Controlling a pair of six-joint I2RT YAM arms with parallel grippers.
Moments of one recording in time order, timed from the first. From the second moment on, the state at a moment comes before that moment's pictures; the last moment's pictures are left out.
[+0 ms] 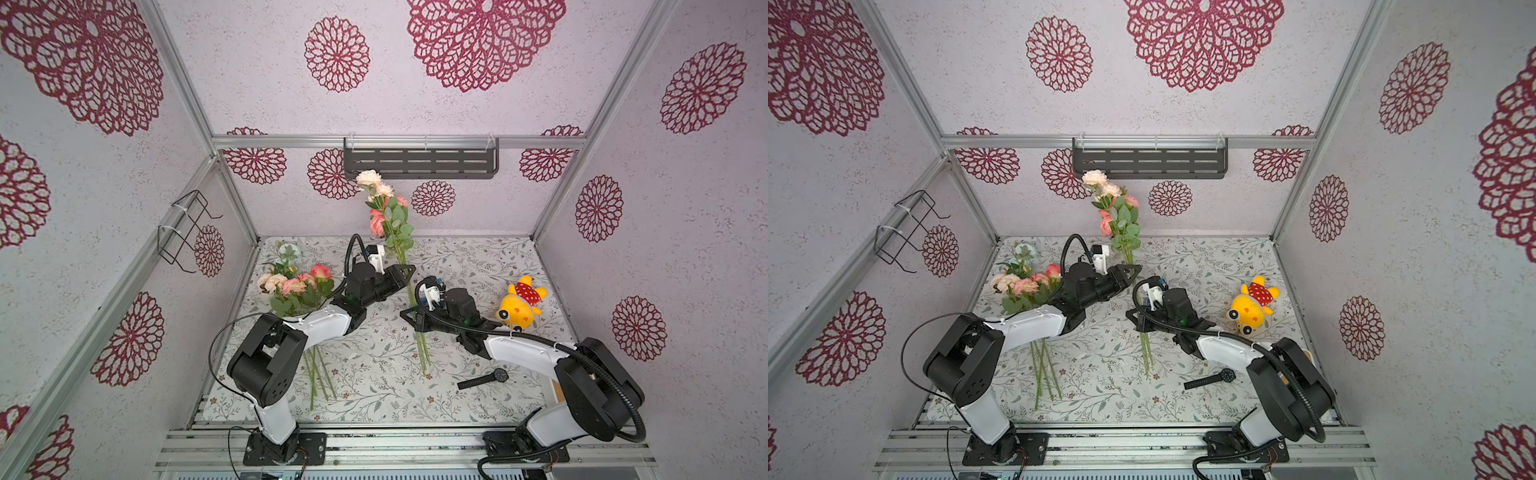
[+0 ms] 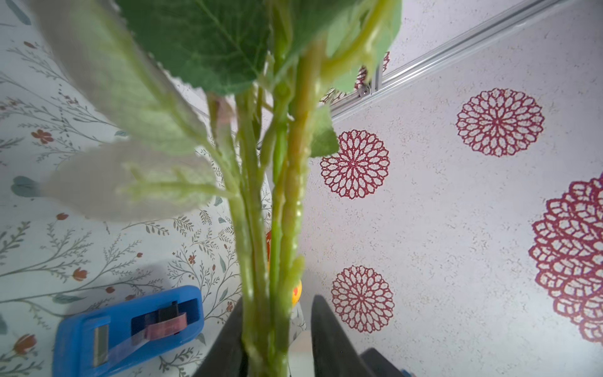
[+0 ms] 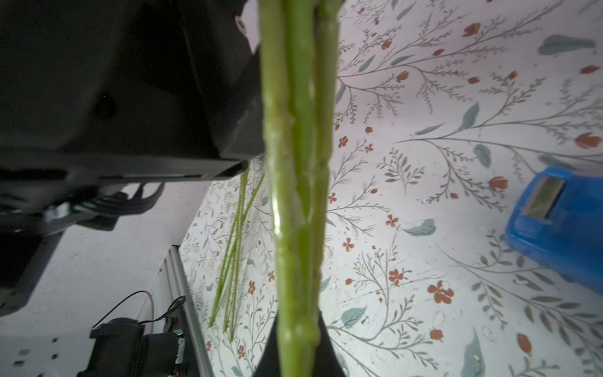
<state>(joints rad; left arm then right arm) -0.58 1.76 1.02 0.61 0.28 -1.03 0.67 1.49 0.78 0.24 -0.37 0.61</state>
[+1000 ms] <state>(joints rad) -0.60 1.74 1.20 0.01 0.12 -0.90 0.87 1.56 0.99 -0.19 0.14 0.46</state>
